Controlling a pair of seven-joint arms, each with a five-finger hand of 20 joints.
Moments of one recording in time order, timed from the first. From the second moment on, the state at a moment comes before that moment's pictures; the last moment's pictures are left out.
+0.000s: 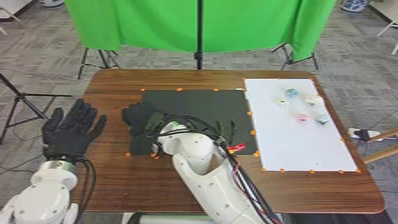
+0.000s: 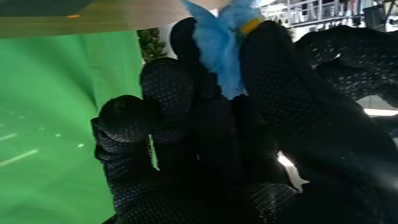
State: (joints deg) left arm 117.2 -64.3 -99.0 -119.9 -1.0 19.7 10.5; right arm -74.2 -97.6 53.9 -79.1 -168.0 -6.9 -14.0
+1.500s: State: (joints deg) left arm 119.5 -65.5 -100.0 -120.7 -0.1 19.8 10.8; right arm -73.7 -93.2 46.8 -80.0 -168.0 -5.7 4.1
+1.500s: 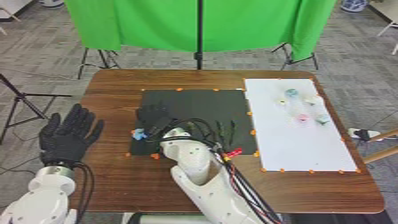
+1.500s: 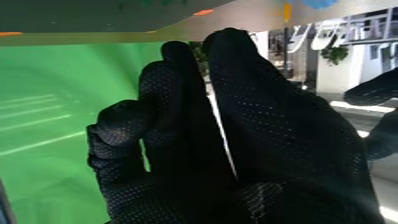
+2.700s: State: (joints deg) left arm 118.1 -65.3 -98.9 -120.6 -2.3 21.8 10.7; right arm -73.2 -92.7 43.3 -84.1 -168.0 -19.5 -0.8
